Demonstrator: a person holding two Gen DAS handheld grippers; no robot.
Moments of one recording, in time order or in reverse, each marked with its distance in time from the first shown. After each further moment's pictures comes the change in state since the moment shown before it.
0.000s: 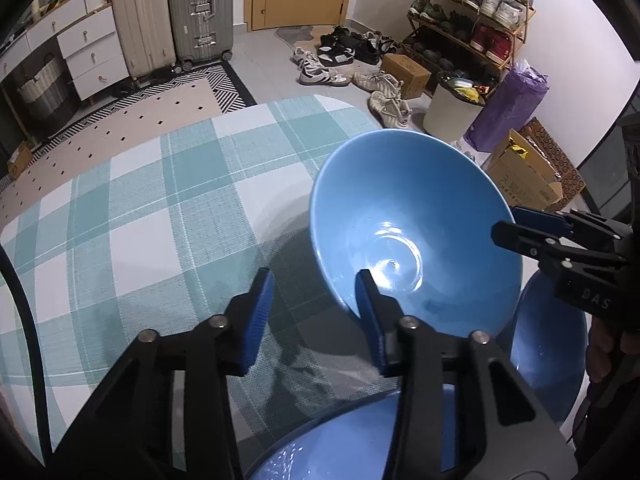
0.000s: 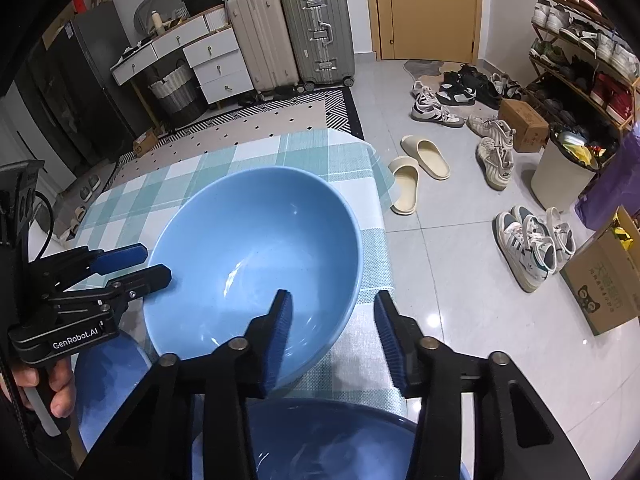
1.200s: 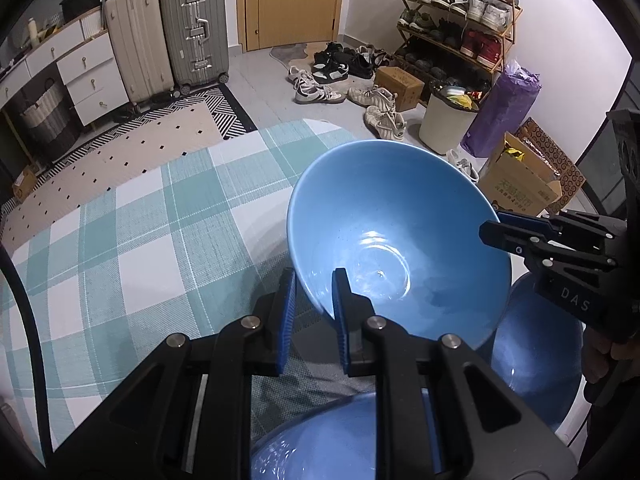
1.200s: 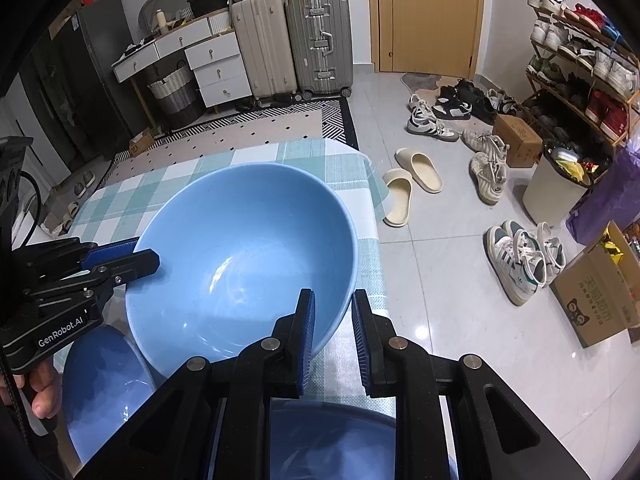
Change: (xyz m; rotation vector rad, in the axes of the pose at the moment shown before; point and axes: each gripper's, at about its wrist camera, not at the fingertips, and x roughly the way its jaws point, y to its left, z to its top) left arm -0.029 -0.020 0.003 0.053 -0.071 0.025; right arm -0.008 0.006 -0.002 -0.038 -0.046 -0.039
